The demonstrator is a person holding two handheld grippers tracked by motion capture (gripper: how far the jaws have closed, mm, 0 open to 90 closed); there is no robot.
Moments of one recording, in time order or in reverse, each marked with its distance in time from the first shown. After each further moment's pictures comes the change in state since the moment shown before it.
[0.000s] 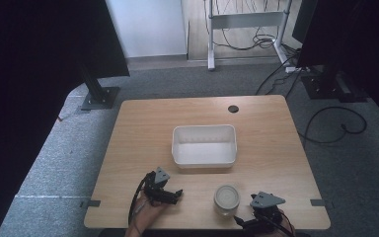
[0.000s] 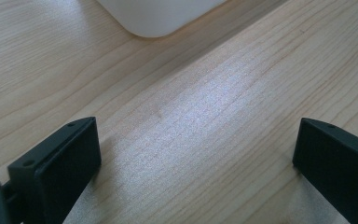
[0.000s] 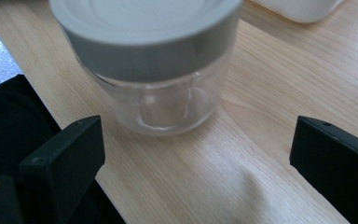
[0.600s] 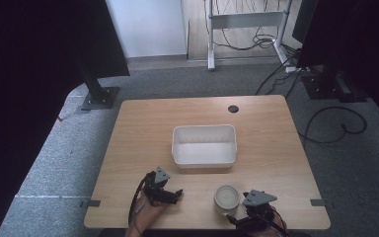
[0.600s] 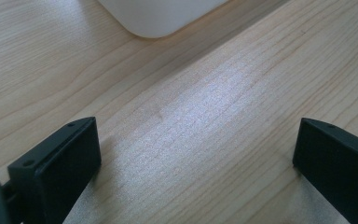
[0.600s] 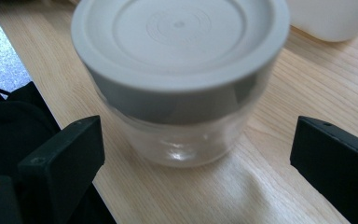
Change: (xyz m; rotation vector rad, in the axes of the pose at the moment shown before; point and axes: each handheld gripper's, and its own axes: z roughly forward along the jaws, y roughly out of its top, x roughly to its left) left arm 0.000 0.000 0.000 0.000 0.002 -0.001; right arm 0.007 0.012 0.015 -0.015 0.040 -0.024
